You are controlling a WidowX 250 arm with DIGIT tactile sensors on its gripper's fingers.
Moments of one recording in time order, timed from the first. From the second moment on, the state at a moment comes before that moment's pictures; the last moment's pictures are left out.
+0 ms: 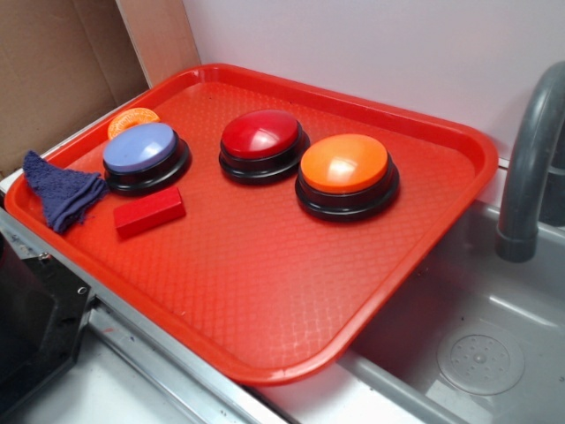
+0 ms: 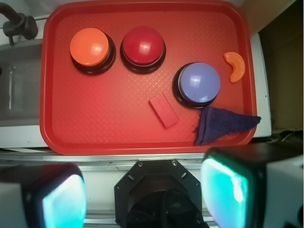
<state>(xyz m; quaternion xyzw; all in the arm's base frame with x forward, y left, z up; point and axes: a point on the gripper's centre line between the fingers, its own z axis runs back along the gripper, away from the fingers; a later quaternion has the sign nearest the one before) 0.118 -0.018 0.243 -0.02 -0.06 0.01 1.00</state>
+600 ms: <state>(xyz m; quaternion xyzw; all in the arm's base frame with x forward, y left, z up) 0.166 -0.027 0.216 0.01 -0.05 -0.04 1.00</state>
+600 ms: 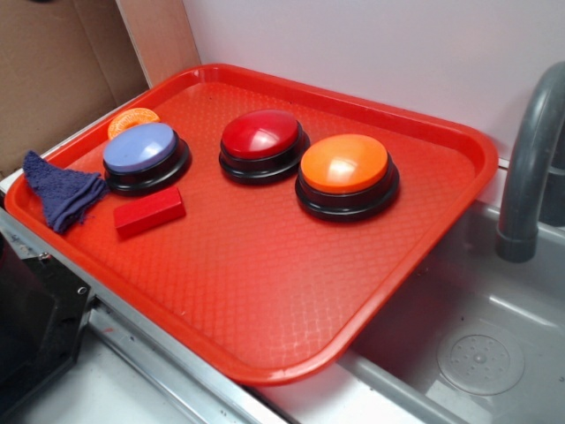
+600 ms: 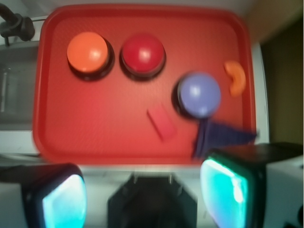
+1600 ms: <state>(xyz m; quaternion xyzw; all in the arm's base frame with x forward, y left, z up) 0.263 0.023 0.092 0.04 -0.03 -0.10 0.99</state>
